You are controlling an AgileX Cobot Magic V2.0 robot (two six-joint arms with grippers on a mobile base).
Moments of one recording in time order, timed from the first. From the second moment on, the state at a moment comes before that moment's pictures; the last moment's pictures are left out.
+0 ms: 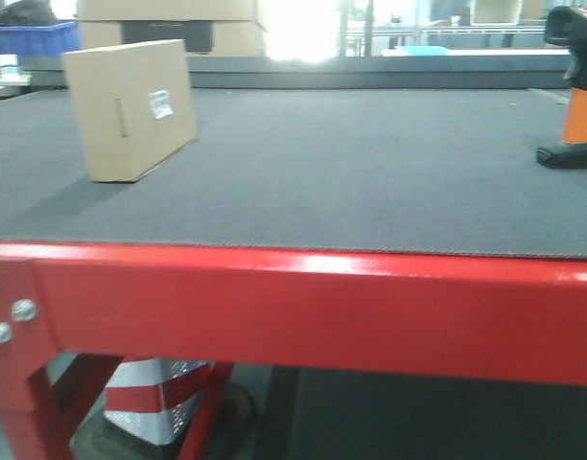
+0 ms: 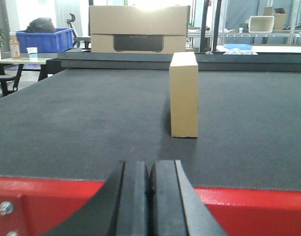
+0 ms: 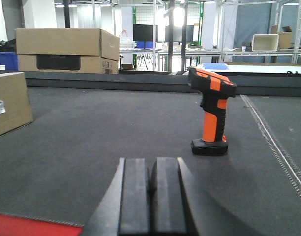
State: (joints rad) left arm 0.01 0.00 0.00 -0.01 0.05 0.05; right arm 0.00 0.00 0.00 0.15 -0.02 -0.08
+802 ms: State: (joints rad) left arm 0.01 0.00 0.00 -0.01 0.05 0.05; right arm 0.00 0.00 0.00 0.15 -0.02 -0.08
